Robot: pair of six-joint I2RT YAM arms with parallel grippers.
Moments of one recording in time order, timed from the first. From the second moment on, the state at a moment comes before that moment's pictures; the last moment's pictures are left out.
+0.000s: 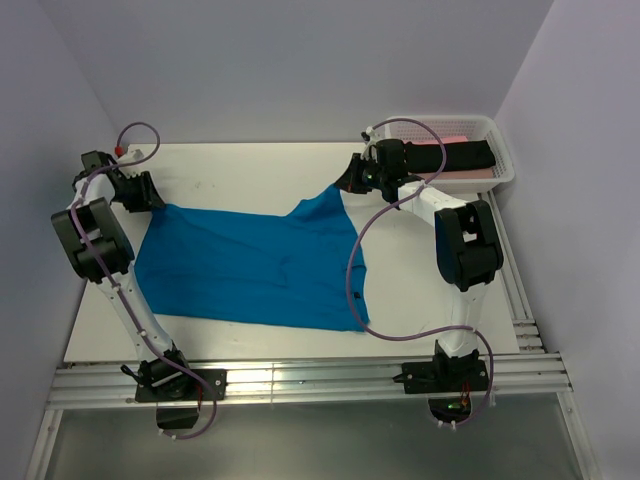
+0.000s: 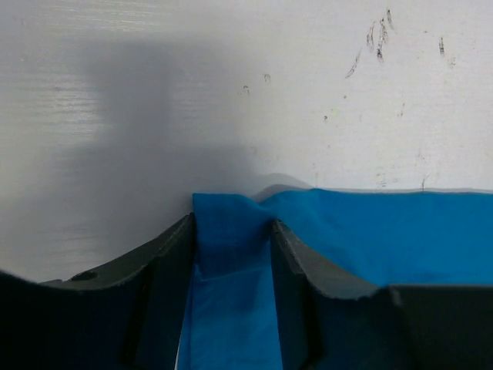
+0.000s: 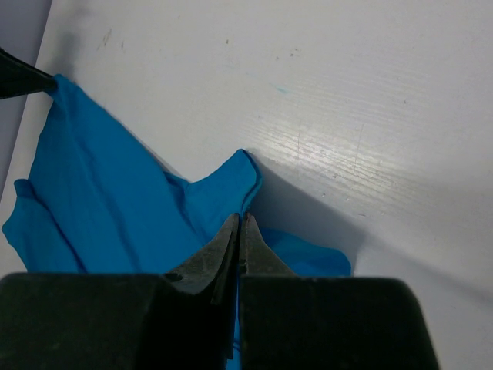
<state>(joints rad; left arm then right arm) 0.43 2.27 1.80 -0.60 0.53 0.21 0.26 1.98 1.37 0.09 -0.47 0.41</state>
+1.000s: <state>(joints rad) 0.44 2.14 1.51 -0.31 0.58 0.20 0.26 1.78 1.22 0.14 -0.52 0.40</state>
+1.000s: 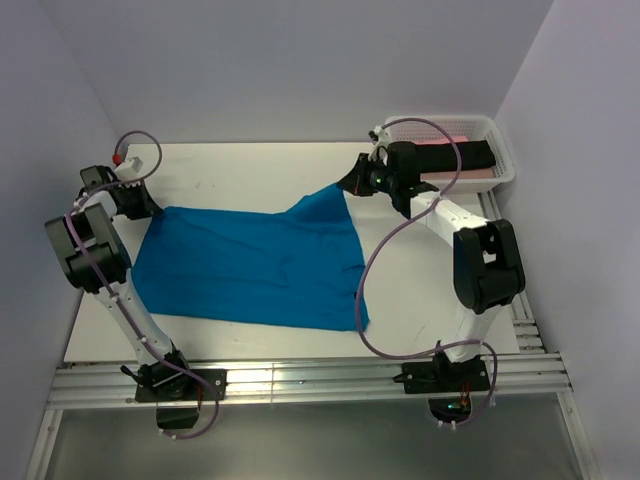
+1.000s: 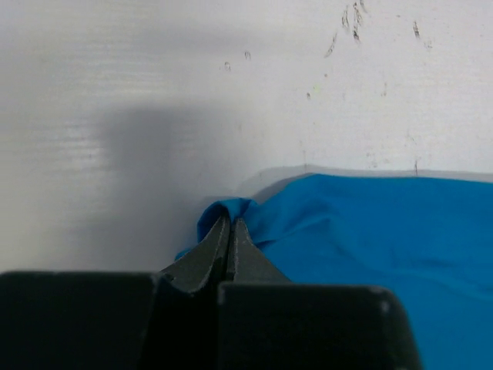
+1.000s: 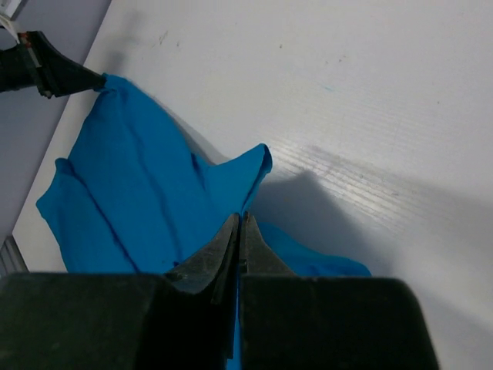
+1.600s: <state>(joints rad) 0.52 1.97 1.30 -0.16 0.67 0.21 0.27 1.60 0.99 0.16 -0.51 0.40</state>
